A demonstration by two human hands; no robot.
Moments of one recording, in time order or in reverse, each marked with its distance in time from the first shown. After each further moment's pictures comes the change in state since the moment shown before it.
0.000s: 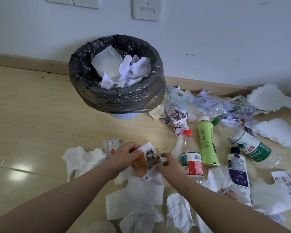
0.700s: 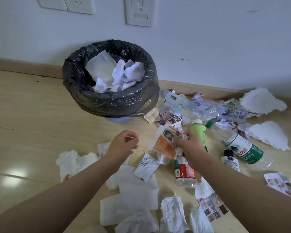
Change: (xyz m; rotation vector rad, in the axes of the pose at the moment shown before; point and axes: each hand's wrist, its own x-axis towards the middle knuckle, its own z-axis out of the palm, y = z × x) left_hand 0.002 0.044 0.005 -0.238 0.209 0.029; right_hand 0.012 -0.041 -0.082 0.414 0.261 -0.002
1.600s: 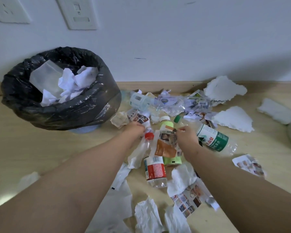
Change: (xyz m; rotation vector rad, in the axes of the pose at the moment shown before) left_hand 0.062 0.056 0.141 0.414 -0.090 -0.132; right_hand 0.026 0.005 -0.080 -0.119 0.234 0.085
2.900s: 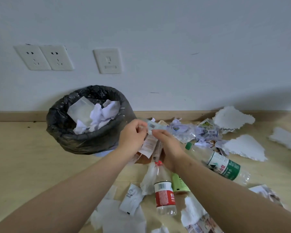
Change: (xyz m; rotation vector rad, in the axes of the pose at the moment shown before) left_hand -0.071 0.038 -0.078 -0.038 0.292 0.477; right_hand -0.059 -0.080 0.034 0.684 -0.588 -0.171
